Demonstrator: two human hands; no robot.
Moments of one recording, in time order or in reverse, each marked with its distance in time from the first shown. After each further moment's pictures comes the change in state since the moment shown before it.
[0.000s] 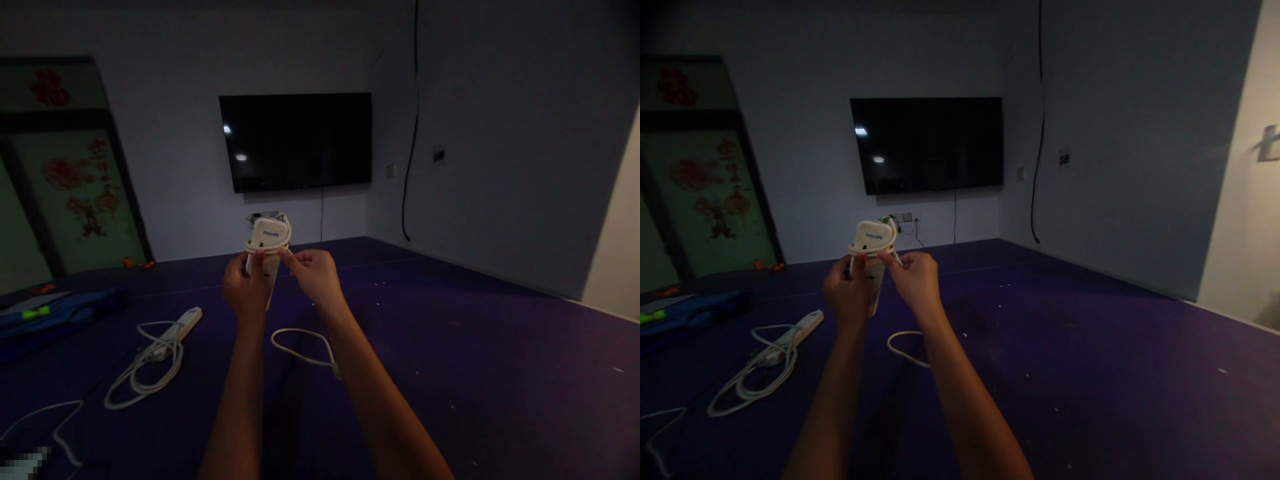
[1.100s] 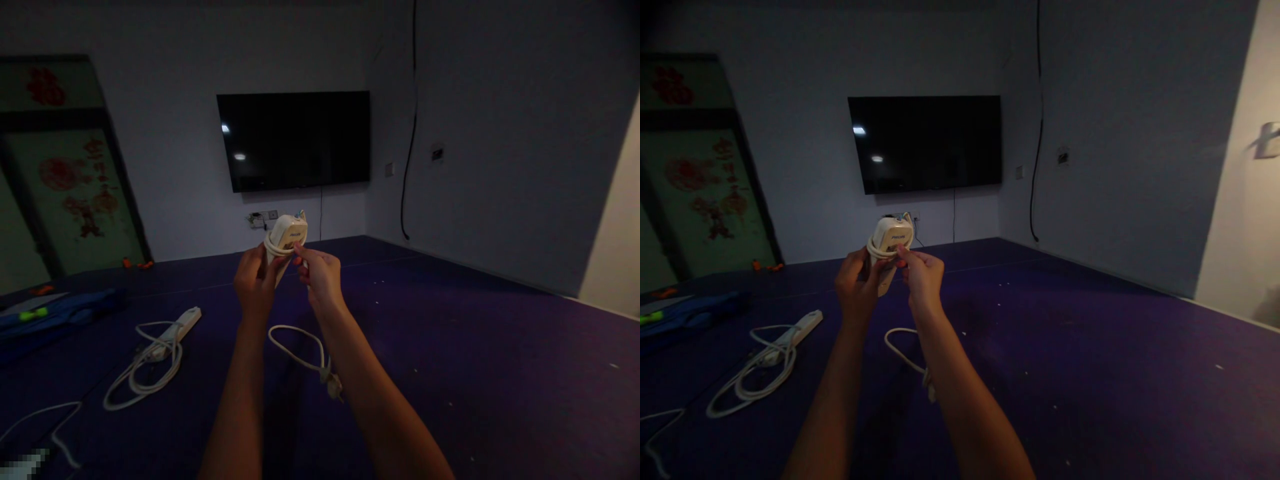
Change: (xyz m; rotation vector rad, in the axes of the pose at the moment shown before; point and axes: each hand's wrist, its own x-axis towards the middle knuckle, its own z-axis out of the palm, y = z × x) left_hand 0.001 -0.007 0.007 -0.205 -0.136 0.461; right_hand 0.002 -0.002 0.008 0.713 0.164 0.263
